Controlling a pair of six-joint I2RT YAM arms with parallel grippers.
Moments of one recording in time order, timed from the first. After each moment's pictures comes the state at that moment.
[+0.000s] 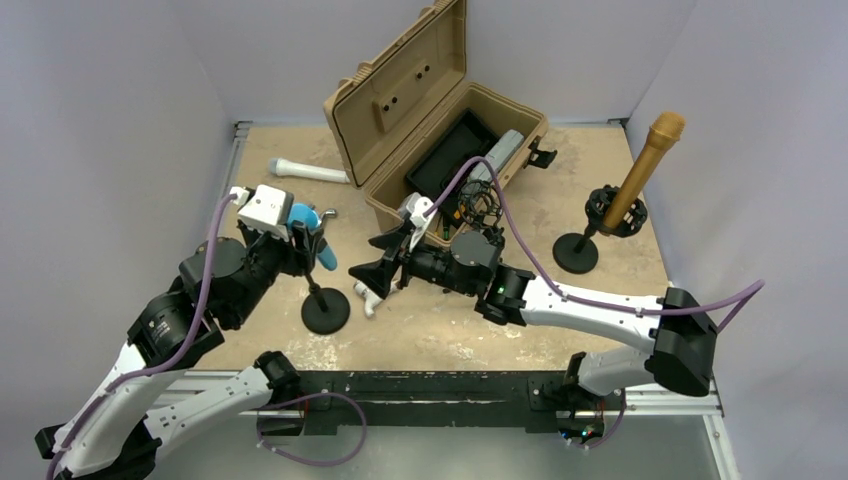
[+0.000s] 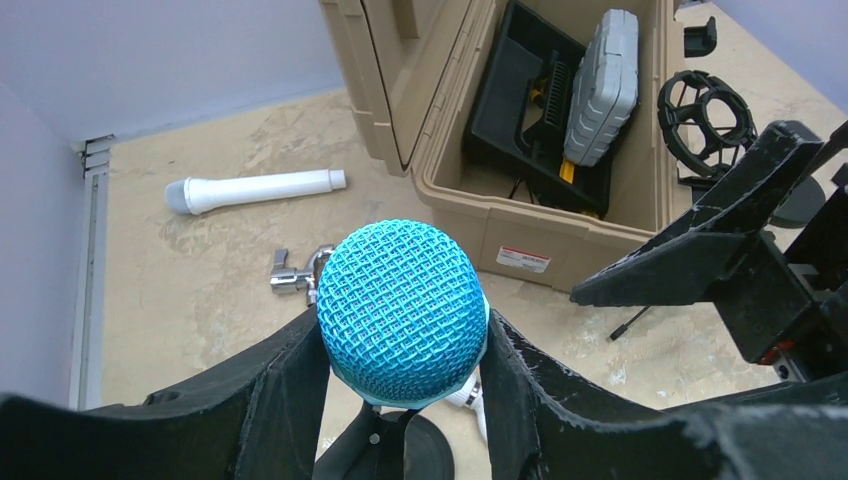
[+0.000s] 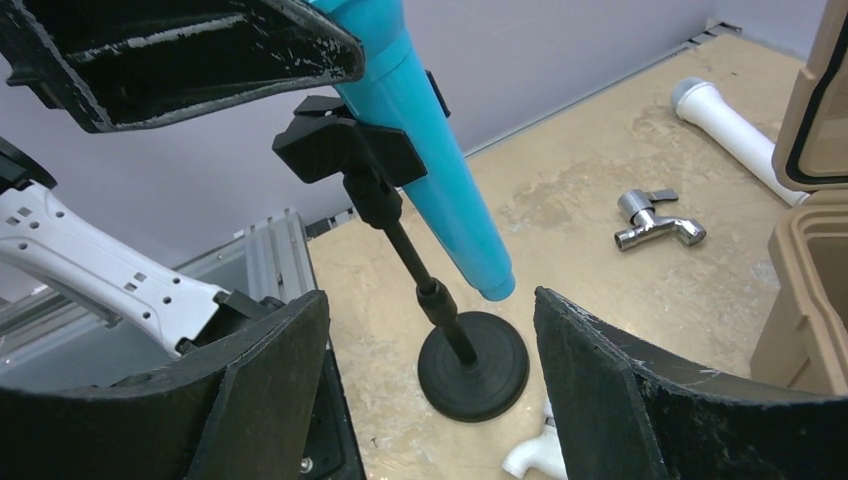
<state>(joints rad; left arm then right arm) -0.83 0.64 1.16 -0.74 -0.50 -0.10 1.12 1.33 0.93 0.45 -0.05 0.29</state>
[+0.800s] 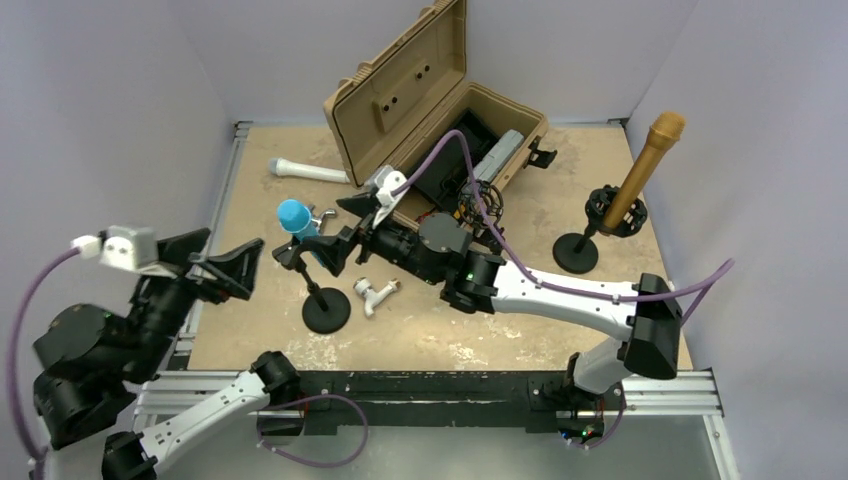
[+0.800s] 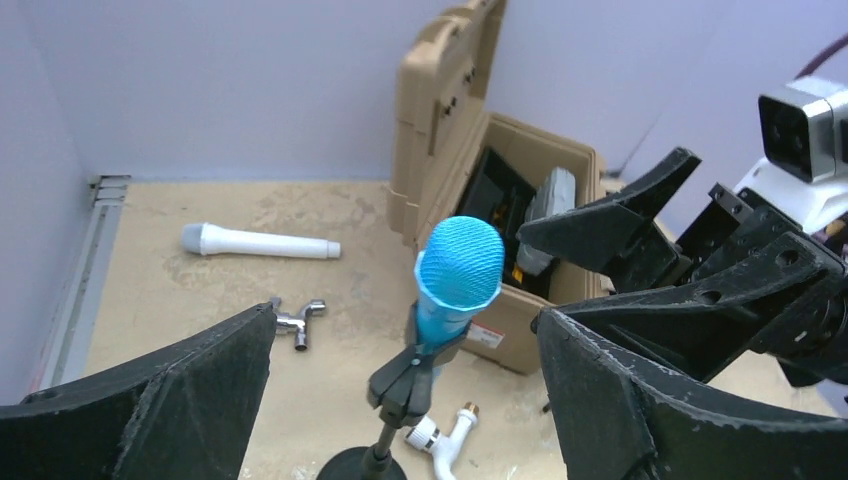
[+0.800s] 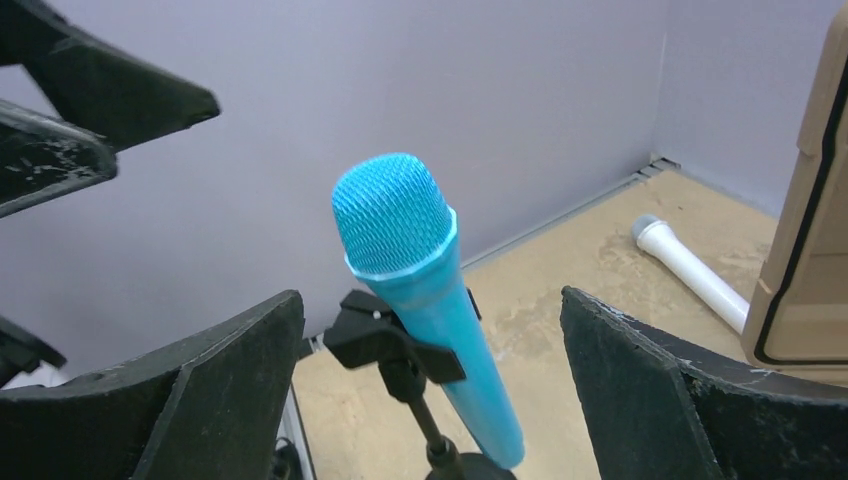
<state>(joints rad) -0.83 0.45 1.33 -0.84 -0.52 -0.18 1.19 1.49 1.23 0.45 0.10 0.20</state>
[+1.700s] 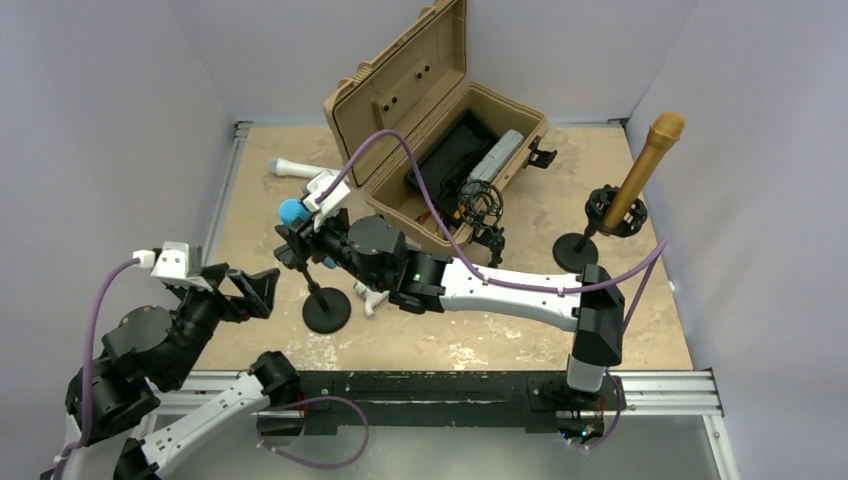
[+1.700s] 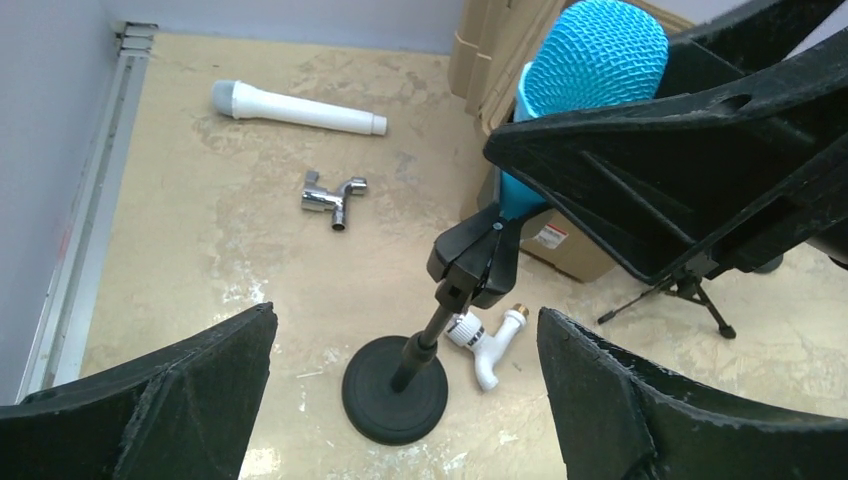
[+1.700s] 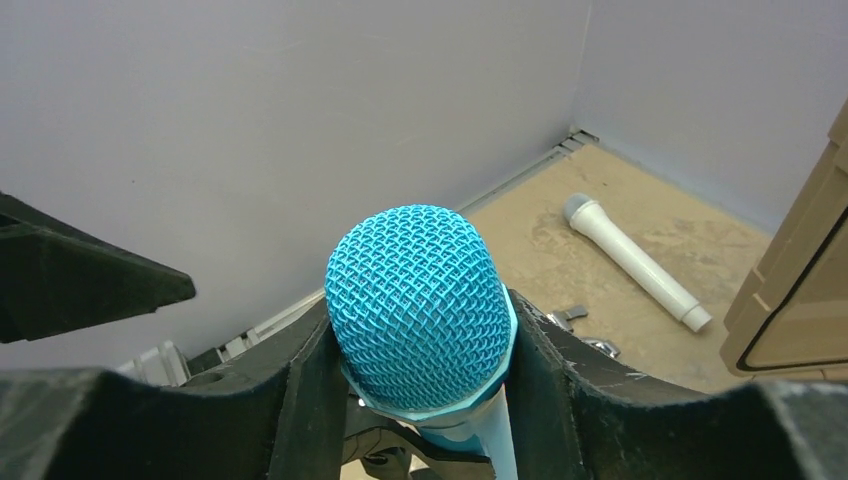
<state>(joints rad) -0.83 0.28 1.13 -1.04 -0.62 -0.34 1.29 1.78 1.60 0.27 0.40 0.07</state>
